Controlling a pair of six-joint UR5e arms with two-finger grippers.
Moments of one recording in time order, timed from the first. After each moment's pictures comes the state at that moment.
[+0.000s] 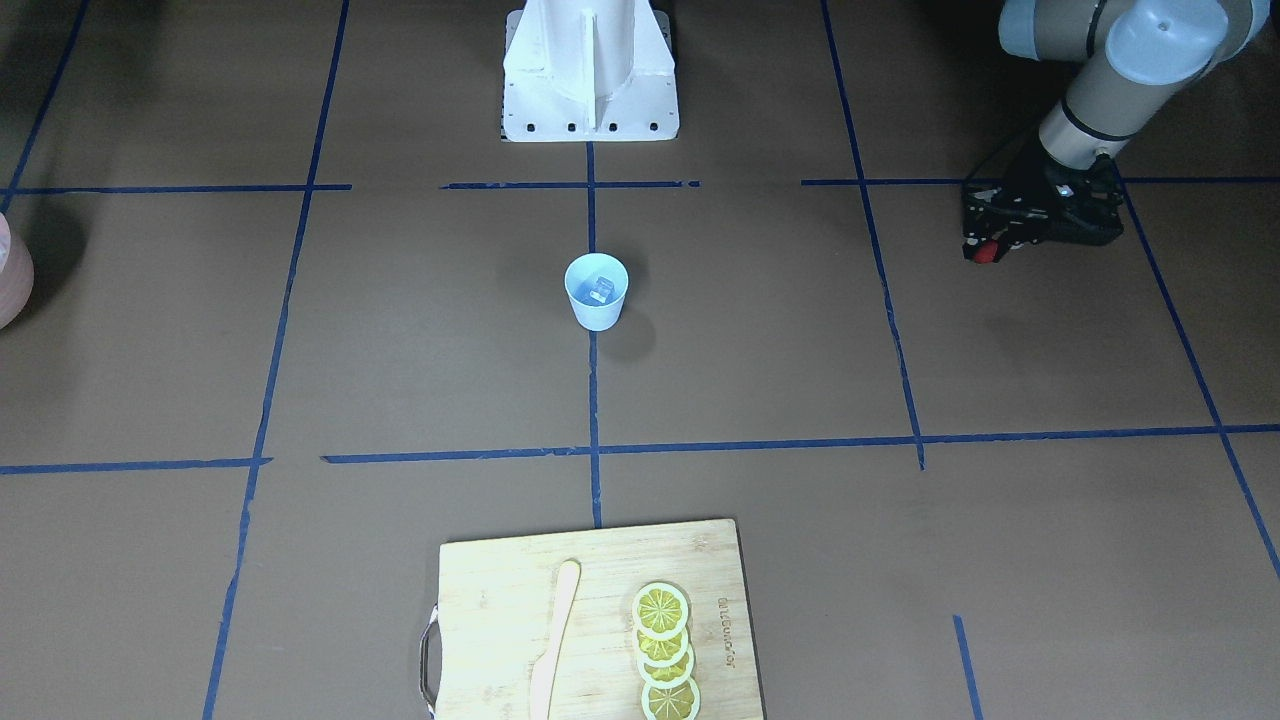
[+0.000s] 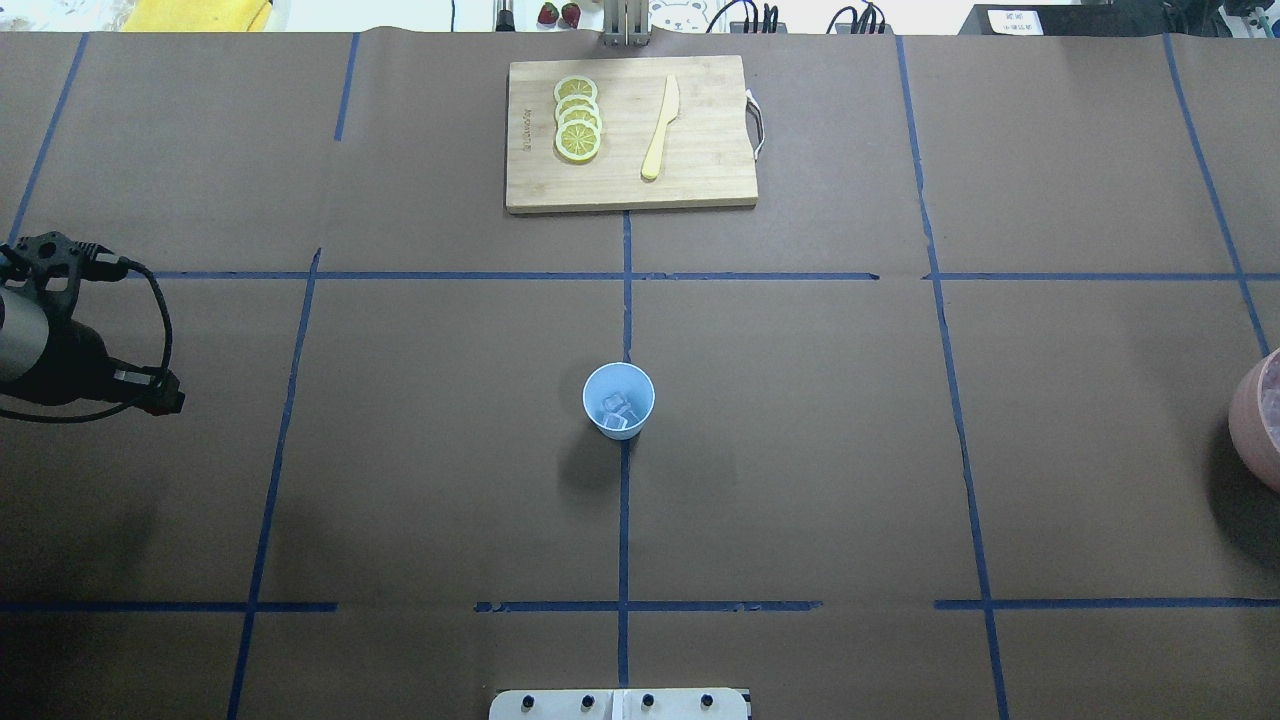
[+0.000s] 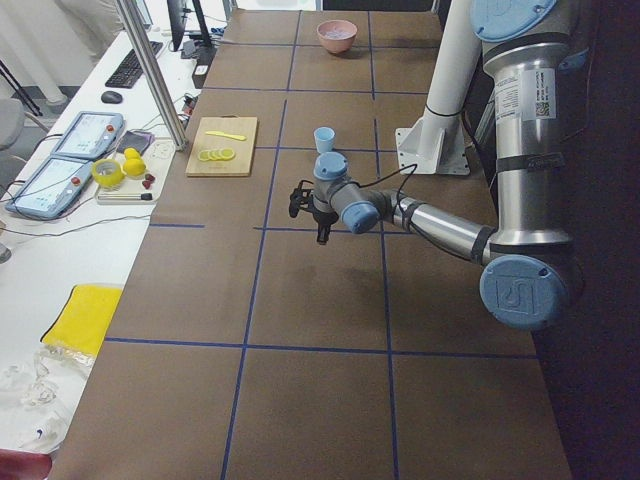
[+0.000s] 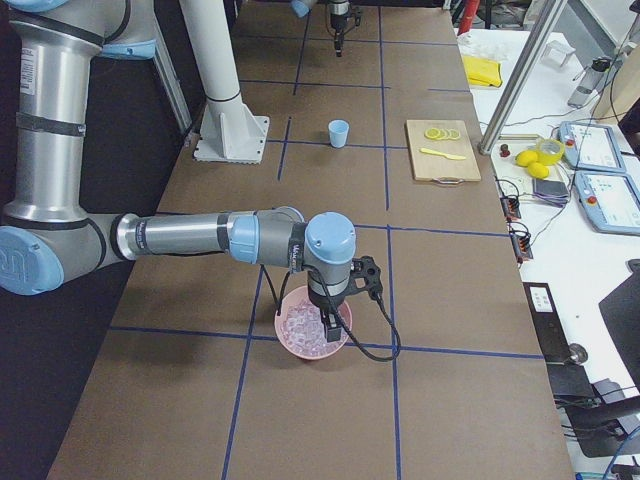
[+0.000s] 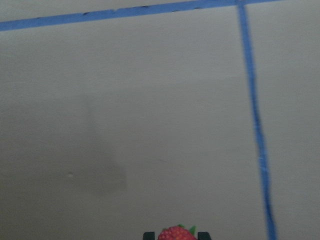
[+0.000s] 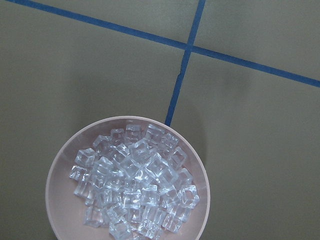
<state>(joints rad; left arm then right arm) -0.83 -1.55 -2.03 -1.81 -2.10 -0.84 1.63 -1.74 1.86 -1.75 2.33 -0.35</state>
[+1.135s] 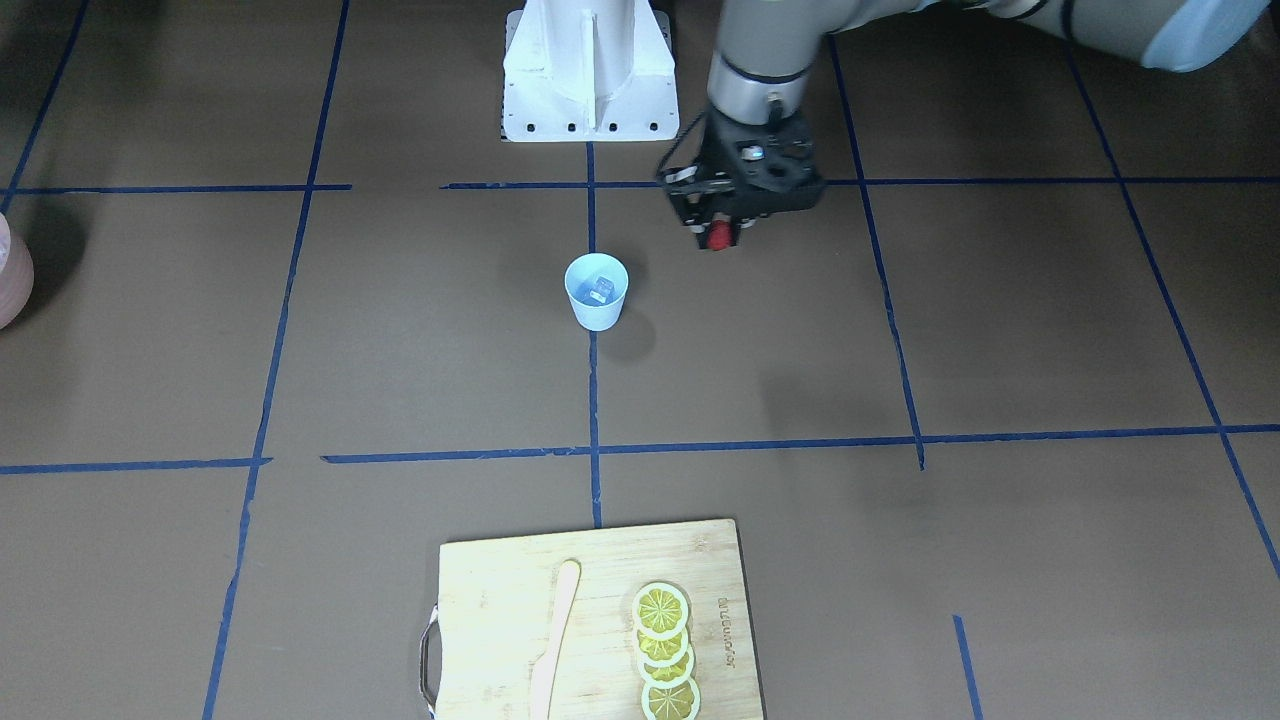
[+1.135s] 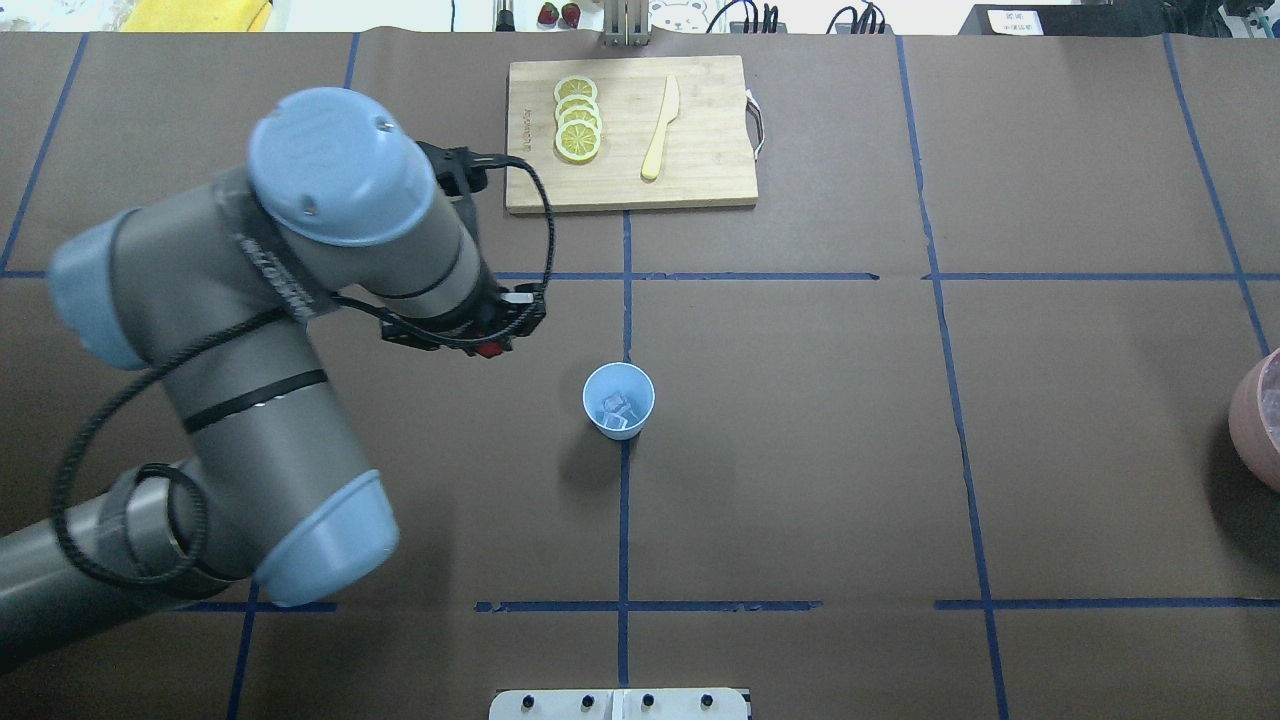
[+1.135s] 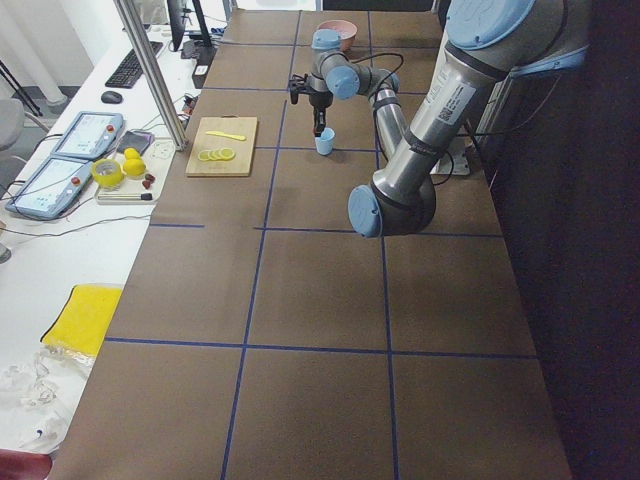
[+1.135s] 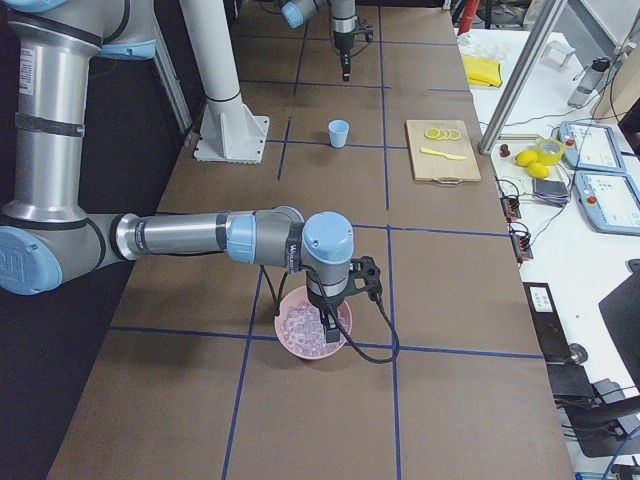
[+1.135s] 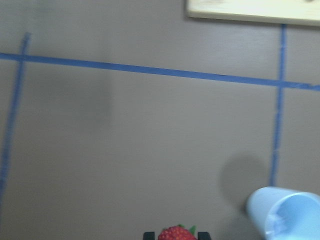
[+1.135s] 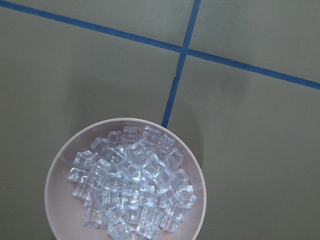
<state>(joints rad) -0.58 -2.31 -1.88 -1.32 -1.88 -1.34 1.64 -1.74 1.86 -1.75 2.33 -0.34</state>
